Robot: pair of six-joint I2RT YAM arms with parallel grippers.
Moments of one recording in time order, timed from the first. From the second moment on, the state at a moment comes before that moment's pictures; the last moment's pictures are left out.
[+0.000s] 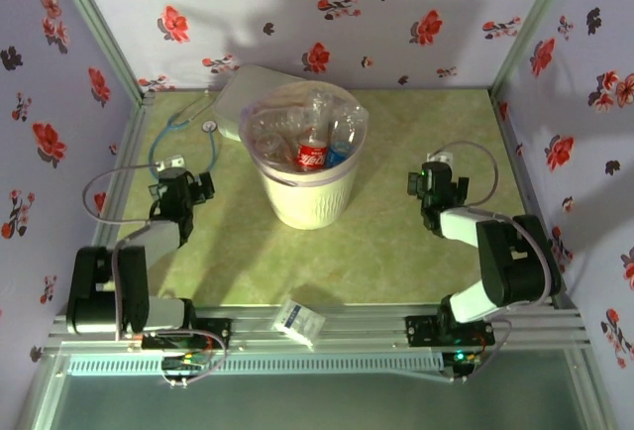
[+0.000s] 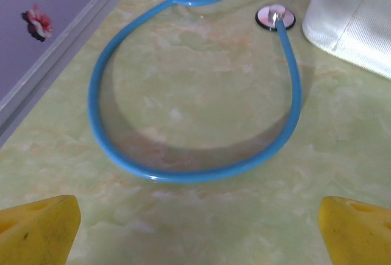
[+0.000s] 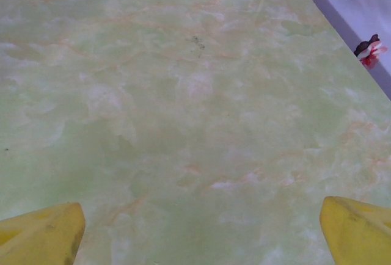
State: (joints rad) left arm -0.05 1.38 0.48 0.35 -0.27 -0.13; right arm 0.17 1.50 0.52 0.39 0.44 0.07
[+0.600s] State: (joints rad) left arm -0.03 1.55 0.38 0.75 -0.22 -0.02; right arm 0.04 1.56 0.38 0.78 0.28 0.12
